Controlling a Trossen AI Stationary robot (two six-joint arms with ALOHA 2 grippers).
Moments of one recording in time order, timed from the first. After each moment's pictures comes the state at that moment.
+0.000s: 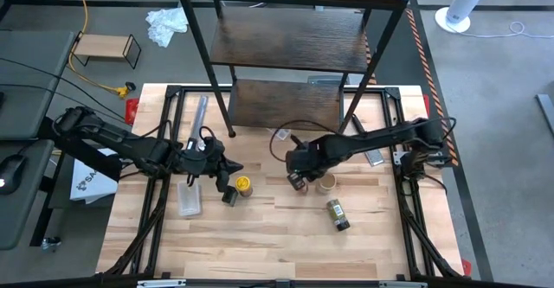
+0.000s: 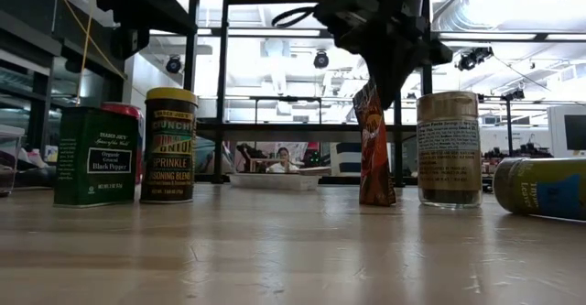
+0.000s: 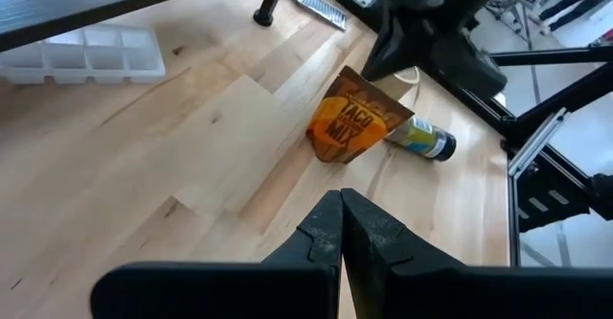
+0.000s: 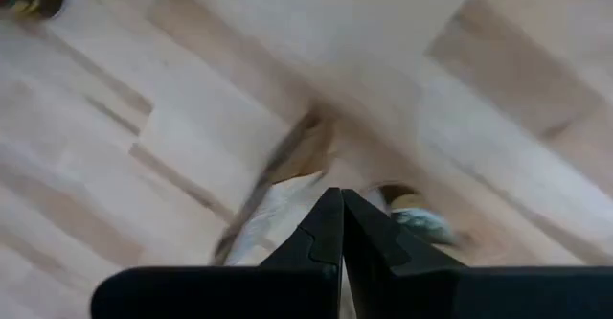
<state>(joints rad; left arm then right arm) -0.32 0.99 0.67 -0.22 -0.43 -0.81 0.12 1.83 1.51 -1.09 0.05 1.05</state>
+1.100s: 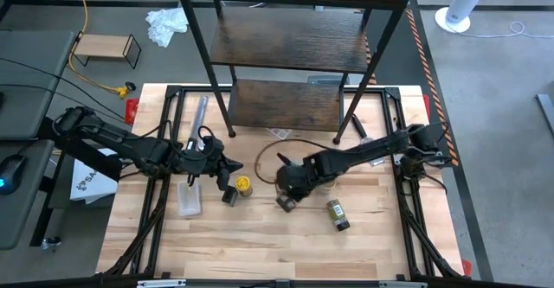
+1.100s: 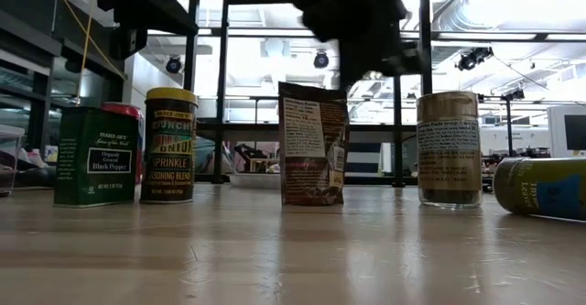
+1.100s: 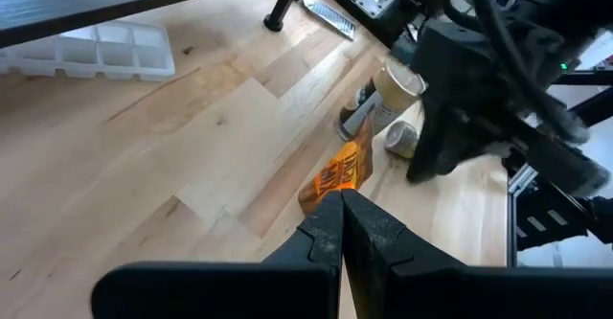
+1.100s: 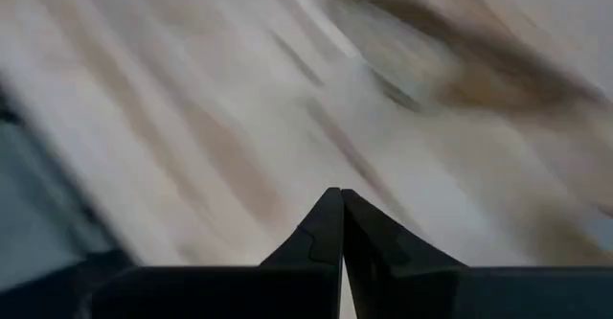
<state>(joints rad) -0.32 0.99 0.67 -0.22 -0.46 -0.86 0.21 1.89 1.51 -0.81 -0.08 0.98</state>
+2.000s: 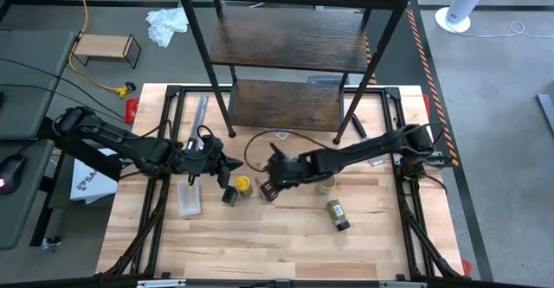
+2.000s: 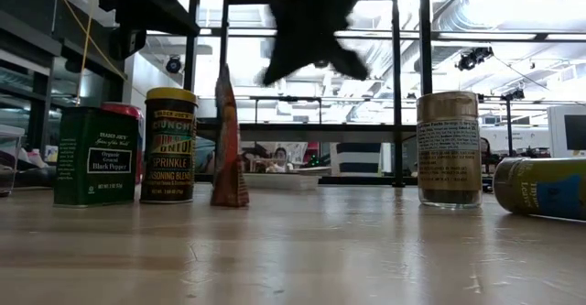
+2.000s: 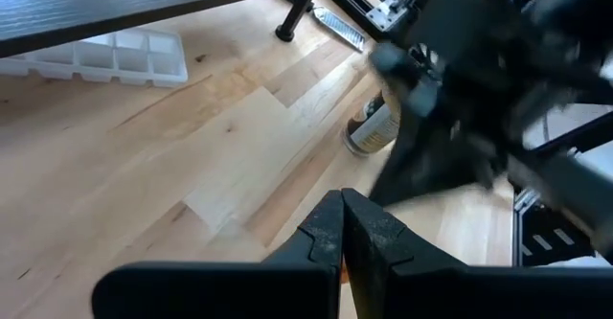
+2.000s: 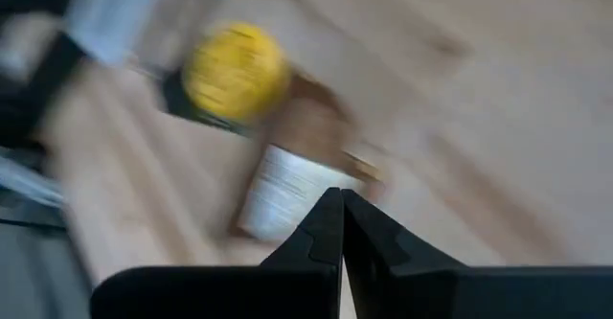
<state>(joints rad) -0.32 0.99 0.67 -0.22 -0.49 -0.89 0.18 1.92 1.52 -0.53 0.15 0.96</state>
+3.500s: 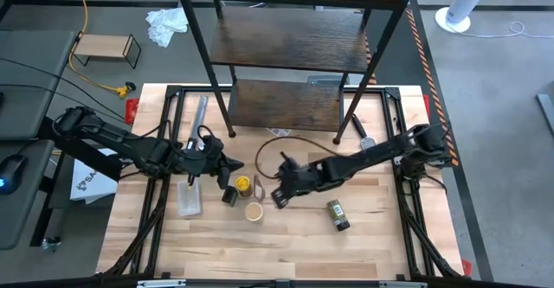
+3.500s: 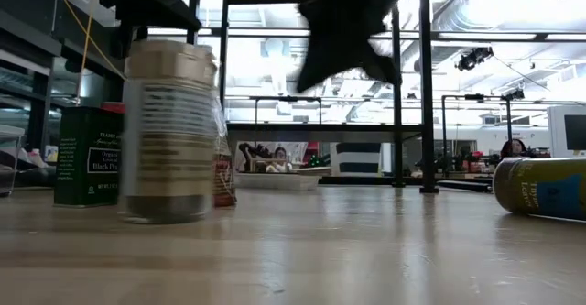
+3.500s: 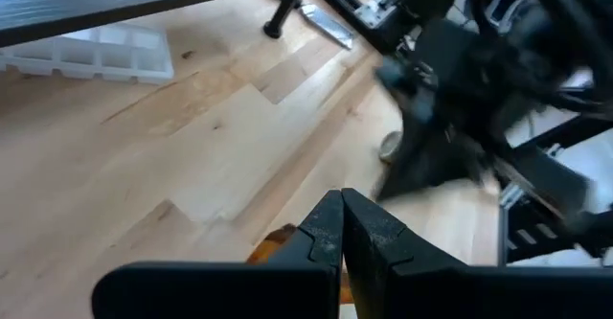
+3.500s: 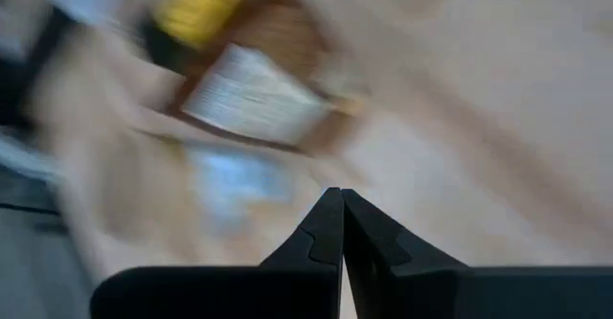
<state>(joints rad) -0.32 0.99 0.67 -0.19 -0.46 -0.89 0.25 1.83 1.35 -0.47 0.18 1.04</state>
